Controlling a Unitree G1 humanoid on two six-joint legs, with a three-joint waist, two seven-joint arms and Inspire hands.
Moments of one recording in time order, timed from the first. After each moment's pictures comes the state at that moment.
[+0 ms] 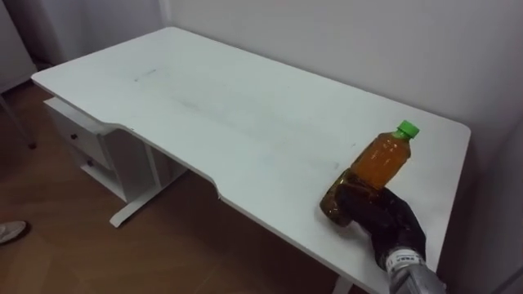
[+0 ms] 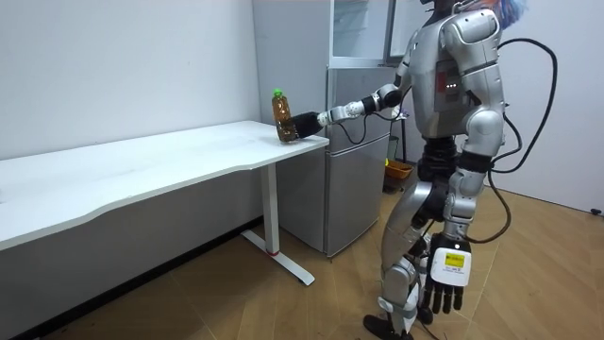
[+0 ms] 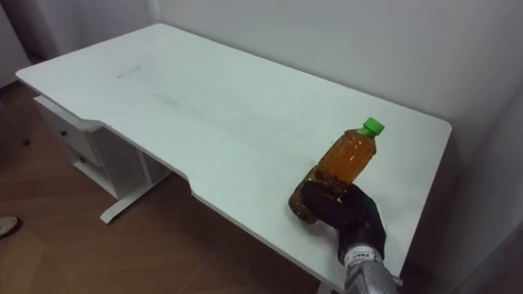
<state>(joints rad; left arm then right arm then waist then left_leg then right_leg) 0.19 0.22 -0.16 1.08 -0.13 0.06 0.16 -0.52 -0.28 0.21 0.63 0.78 -0.13 -0.28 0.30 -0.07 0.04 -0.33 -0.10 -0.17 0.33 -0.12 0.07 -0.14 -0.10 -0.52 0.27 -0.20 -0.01</state>
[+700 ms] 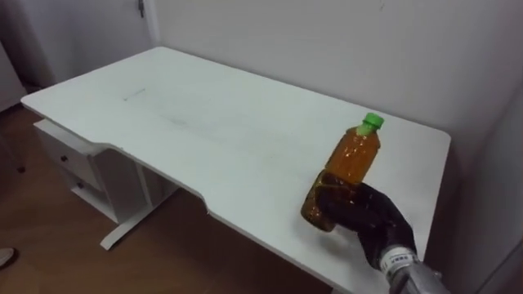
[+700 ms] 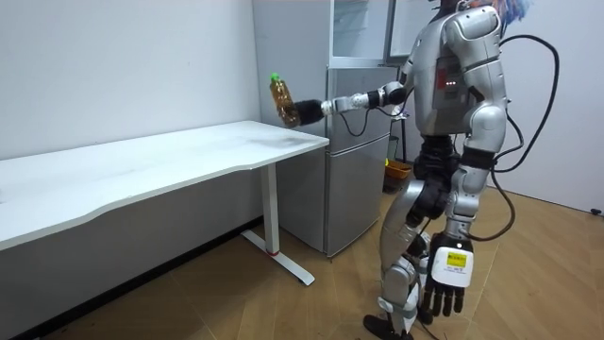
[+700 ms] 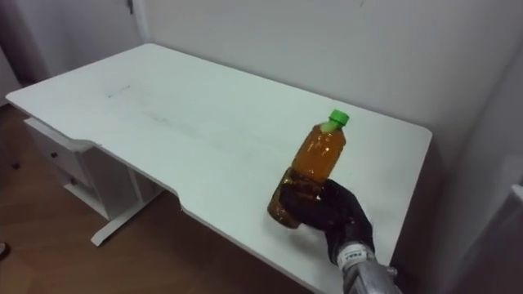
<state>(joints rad) 0.26 0.22 -0.08 1.07 -0.09 0.04 0.16 -0.46 -0.32 0.25 0.41 0.61 -0.02 -0.17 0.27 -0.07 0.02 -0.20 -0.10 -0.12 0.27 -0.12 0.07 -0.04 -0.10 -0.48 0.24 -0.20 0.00</state>
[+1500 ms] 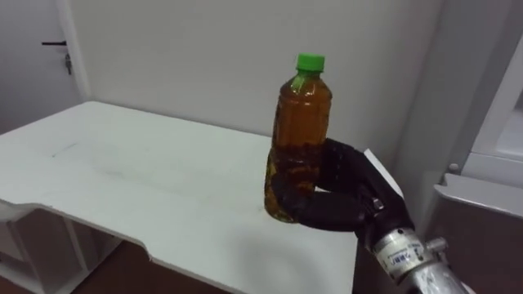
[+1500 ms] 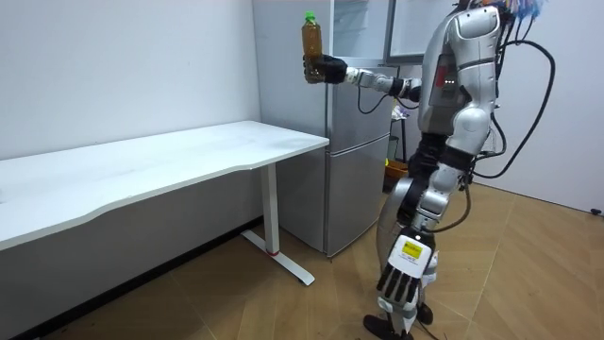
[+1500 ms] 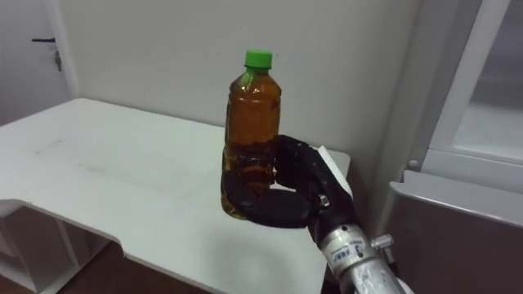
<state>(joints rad) 0.24 0.22 0.01 1.06 0.21 0.06 0.08 -0.30 -0.38 0.23 -0.07 0.29 0.00 -0.04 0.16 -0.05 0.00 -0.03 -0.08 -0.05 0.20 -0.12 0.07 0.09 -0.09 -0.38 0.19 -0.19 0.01</state>
